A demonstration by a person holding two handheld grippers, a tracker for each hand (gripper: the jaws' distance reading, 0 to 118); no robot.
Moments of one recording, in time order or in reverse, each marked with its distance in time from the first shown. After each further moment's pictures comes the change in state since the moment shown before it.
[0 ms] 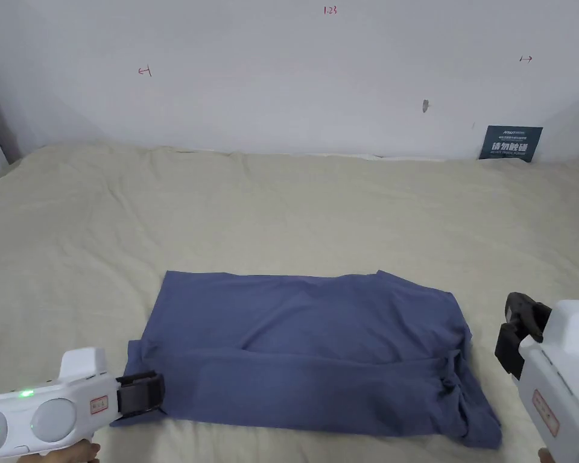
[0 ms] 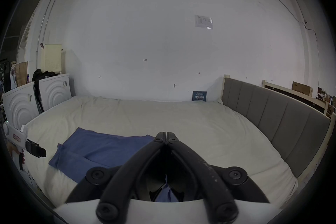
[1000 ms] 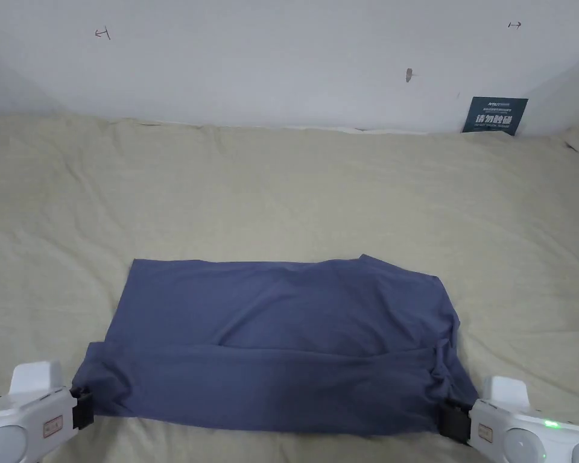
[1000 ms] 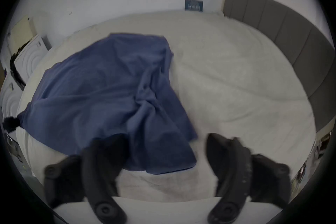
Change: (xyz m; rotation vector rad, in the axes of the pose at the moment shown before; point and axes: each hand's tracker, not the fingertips) left arm -0.008 0.002 -0.026 0.003 0.034 -0.094; right arm 0.028 -0.162 -0.137 -0.725 -0.045 -0.146
